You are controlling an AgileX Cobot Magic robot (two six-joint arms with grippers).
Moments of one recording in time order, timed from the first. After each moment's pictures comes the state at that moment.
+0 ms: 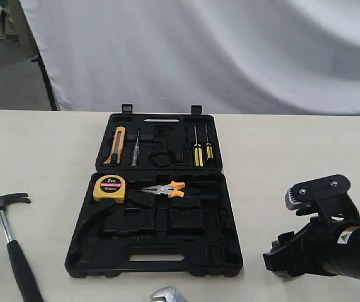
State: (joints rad) left arm -0.01 0.00 0.00 0.01 0.32 -0.03; right arm 0.52 1.53 -0.40 0.40 -0.16 -0.34
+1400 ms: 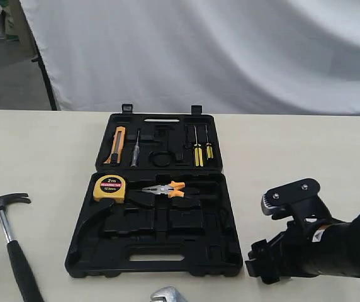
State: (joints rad) left arm -0.01 0.00 0.00 0.01 0.32 -0.03; right arm 0.57 1.65 -0.48 0.40 -0.11 -0.36
